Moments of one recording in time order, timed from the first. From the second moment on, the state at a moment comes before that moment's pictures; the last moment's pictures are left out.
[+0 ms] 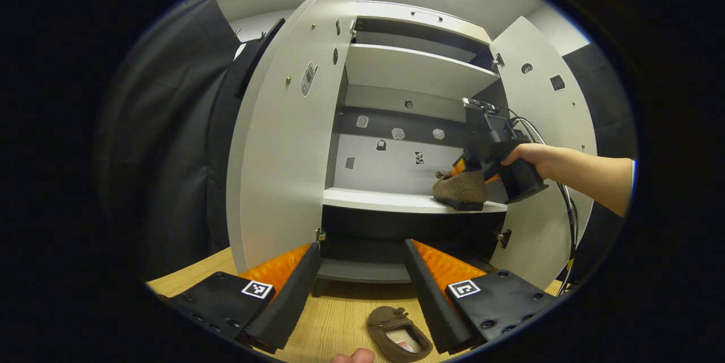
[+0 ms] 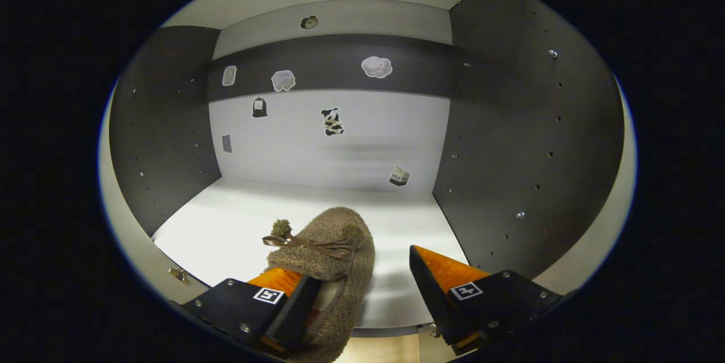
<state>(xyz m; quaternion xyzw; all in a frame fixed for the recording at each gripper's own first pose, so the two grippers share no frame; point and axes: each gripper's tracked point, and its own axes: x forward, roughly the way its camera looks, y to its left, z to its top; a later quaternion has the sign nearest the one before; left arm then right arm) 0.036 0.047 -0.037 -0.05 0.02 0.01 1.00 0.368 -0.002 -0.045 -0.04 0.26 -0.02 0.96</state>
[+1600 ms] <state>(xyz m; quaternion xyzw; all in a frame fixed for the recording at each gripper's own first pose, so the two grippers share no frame) 0.041 0.023 -0.104 -0.05 0.11 -0.05 0.99 0.184 0.046 0.064 -0.04 0.06 0.04 1.00</state>
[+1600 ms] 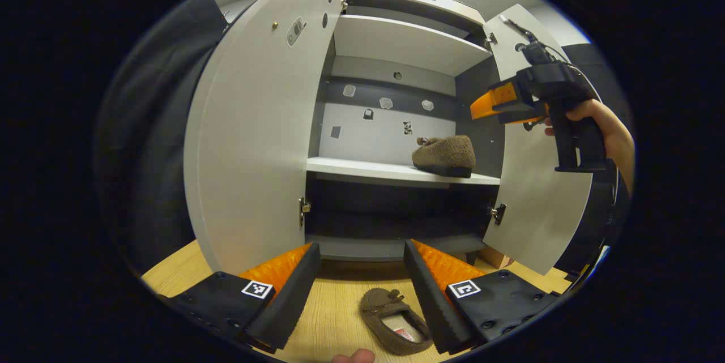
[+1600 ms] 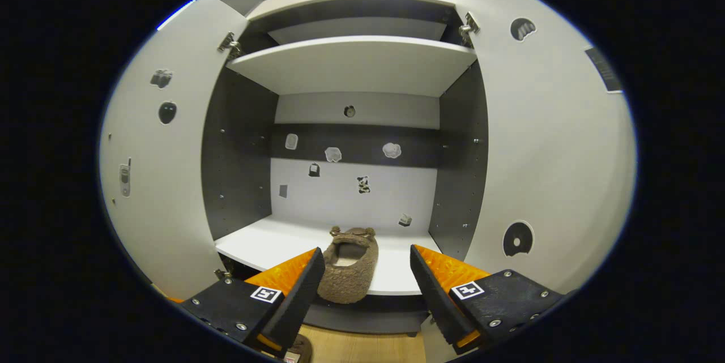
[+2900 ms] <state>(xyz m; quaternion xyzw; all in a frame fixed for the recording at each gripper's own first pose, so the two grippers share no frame) 0.070 0.000 -0.327 -0.03 0.33 -0.04 0.94 0.025 0.003 0.018 -0.04 0.02 0.03 1.00</state>
